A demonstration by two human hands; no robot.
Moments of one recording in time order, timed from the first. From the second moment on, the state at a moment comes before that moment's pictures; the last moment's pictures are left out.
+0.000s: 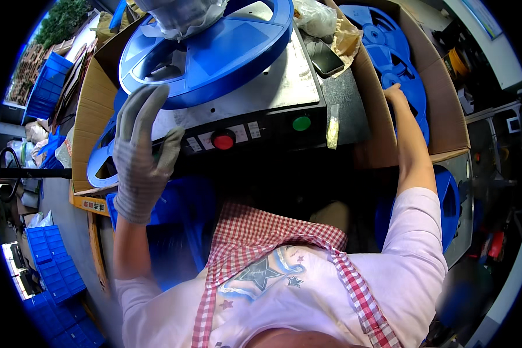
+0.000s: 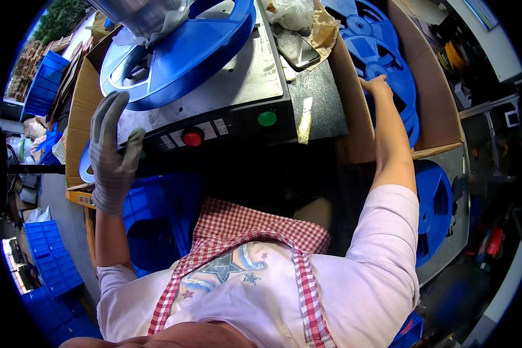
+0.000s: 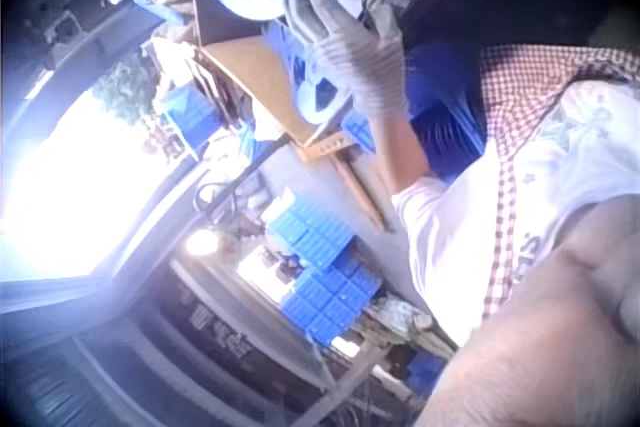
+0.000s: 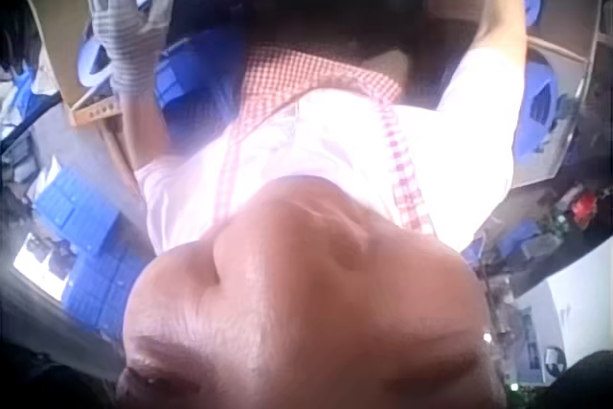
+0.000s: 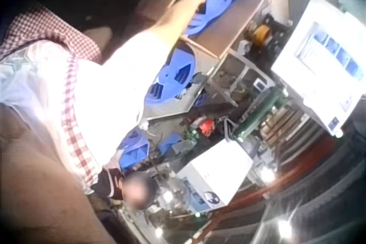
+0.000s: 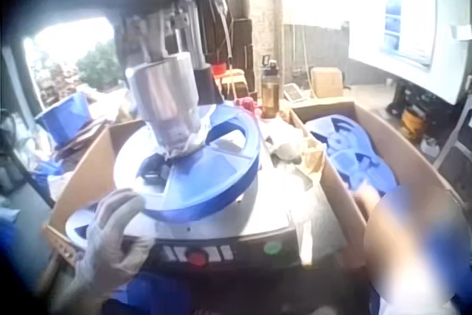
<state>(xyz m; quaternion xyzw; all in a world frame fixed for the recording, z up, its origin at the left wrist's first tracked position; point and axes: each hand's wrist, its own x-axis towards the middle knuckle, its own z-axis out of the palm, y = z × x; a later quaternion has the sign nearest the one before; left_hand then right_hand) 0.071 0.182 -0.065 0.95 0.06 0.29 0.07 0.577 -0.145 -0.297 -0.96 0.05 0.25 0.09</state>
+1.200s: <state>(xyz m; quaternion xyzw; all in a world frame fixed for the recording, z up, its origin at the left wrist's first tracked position) -0.258 0.429 -0.027 0.86 0.14 0.43 0.24 0.198 -0.279 -0.079 -0.52 -0.22 -0.05 0.82</state>
